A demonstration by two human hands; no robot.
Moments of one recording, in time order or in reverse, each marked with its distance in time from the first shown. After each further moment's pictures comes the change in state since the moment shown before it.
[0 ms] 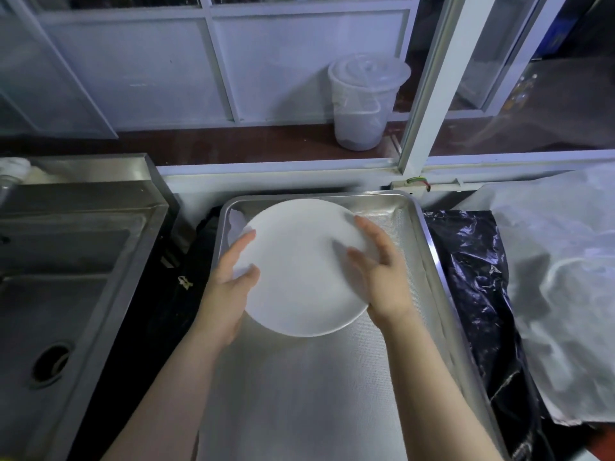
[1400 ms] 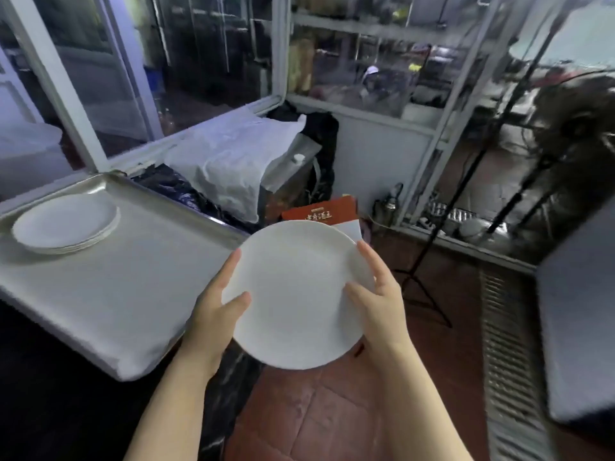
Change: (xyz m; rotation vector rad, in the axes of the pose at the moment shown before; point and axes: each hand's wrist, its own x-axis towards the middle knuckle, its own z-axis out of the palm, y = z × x) left_hand -0.442 0.009 -0.070 0.064 -1.108 0.161; right_hand -0.652 -0.088 0.004 -0.172 1.110 -0.161
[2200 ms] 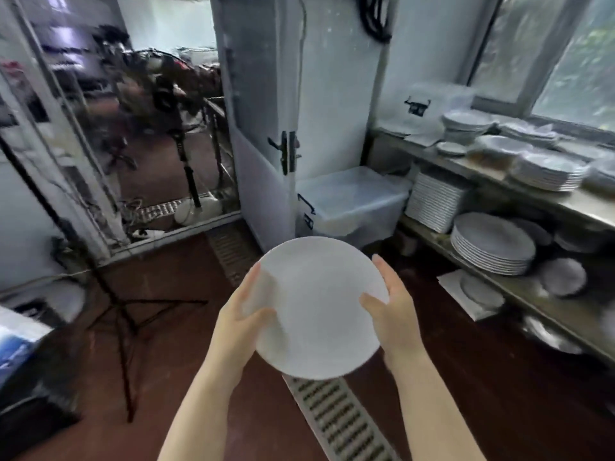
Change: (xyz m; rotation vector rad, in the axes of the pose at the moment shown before) left_hand -0.316 0.007 0.545 0.026 -1.066 0.002; right_hand -0.335 -0.005 -0.568 -0.068 0.968 0.010
